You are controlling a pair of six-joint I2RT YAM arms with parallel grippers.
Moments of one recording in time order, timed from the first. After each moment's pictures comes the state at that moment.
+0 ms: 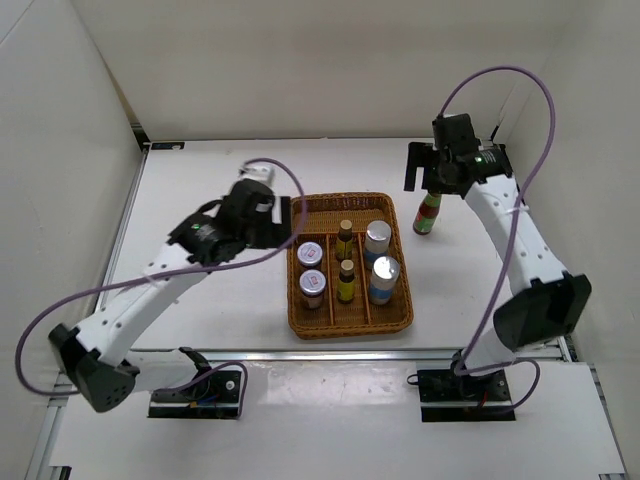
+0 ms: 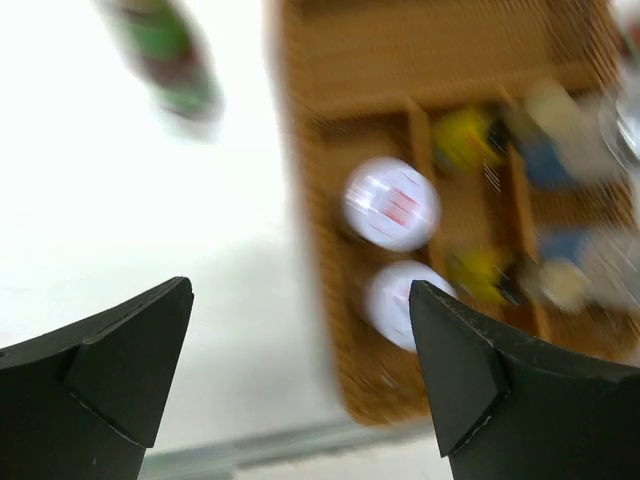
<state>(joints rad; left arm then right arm) -0.74 1.26 1.31 -0.84 -0.30 -0.48 0.31 1.53 1.64 -0.93 0.21 0.25</state>
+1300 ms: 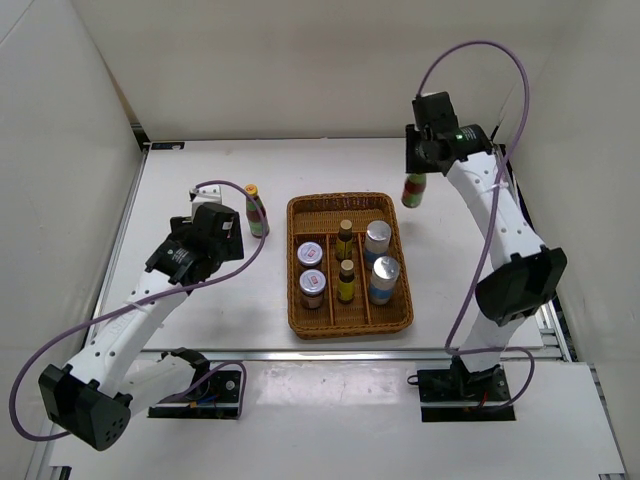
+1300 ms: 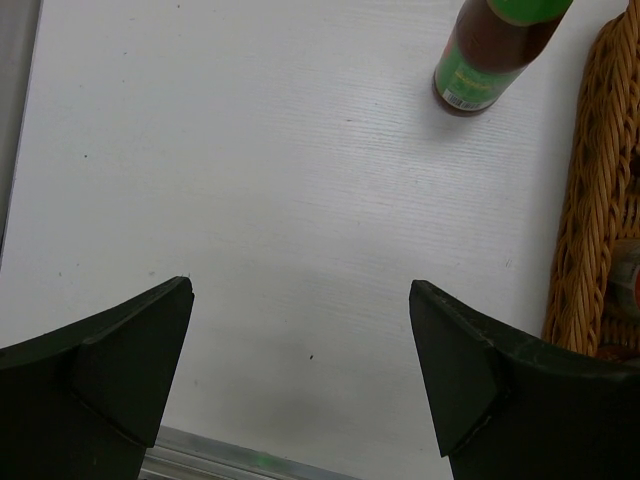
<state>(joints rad) -0.46 1.03 0.99 -0.78 -0.56 -0.36 0.33 1.76 1.90 -0.99 0.28 0.17</state>
